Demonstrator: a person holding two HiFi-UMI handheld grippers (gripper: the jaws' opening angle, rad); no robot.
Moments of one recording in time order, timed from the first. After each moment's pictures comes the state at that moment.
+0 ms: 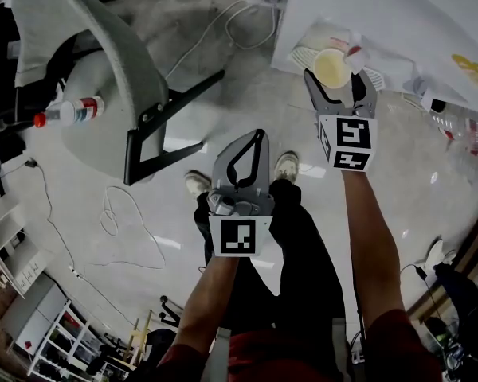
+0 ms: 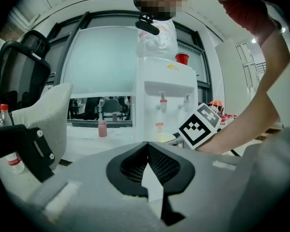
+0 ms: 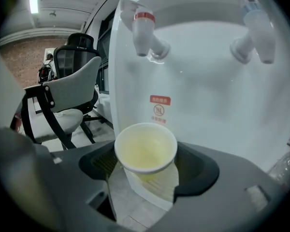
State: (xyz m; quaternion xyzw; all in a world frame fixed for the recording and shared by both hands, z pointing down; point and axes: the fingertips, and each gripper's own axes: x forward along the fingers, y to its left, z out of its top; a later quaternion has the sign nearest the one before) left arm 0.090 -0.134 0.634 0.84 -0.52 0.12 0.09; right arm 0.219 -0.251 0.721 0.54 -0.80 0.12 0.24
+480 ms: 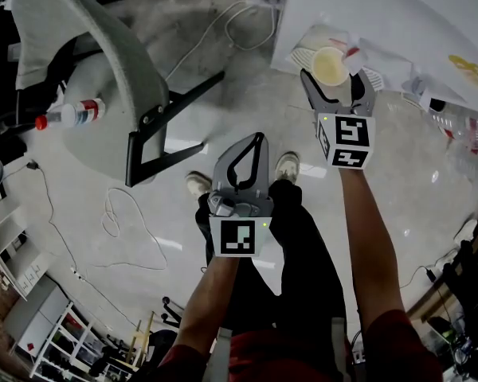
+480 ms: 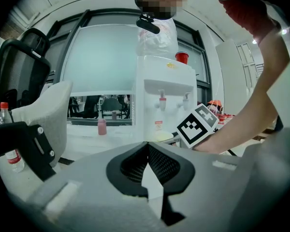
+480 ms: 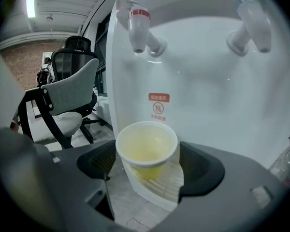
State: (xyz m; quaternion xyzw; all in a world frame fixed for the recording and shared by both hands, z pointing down) left arm 0.089 -0.128 0.640 0.84 -0.52 0.13 0.10; right arm 0.219 -0.253 0.725 0.55 -0.80 0.14 0.23
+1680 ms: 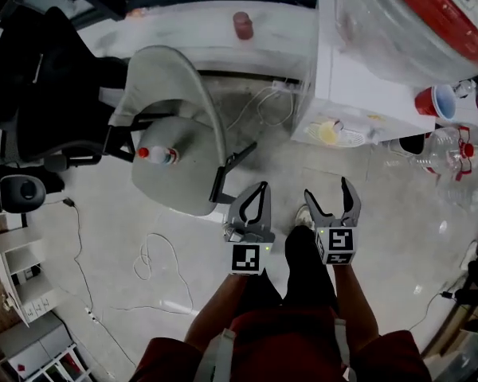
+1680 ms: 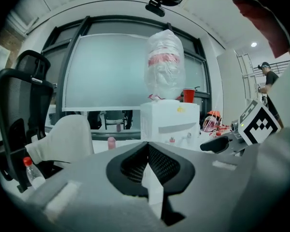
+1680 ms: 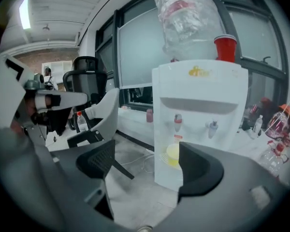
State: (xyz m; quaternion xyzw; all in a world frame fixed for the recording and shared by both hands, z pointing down) left arm 0.006 -0.117 0.452 0.84 -0.52 0.09 0.07; right arm 0.153 -0.098 0.537 0.55 -0.79 0.16 0.22
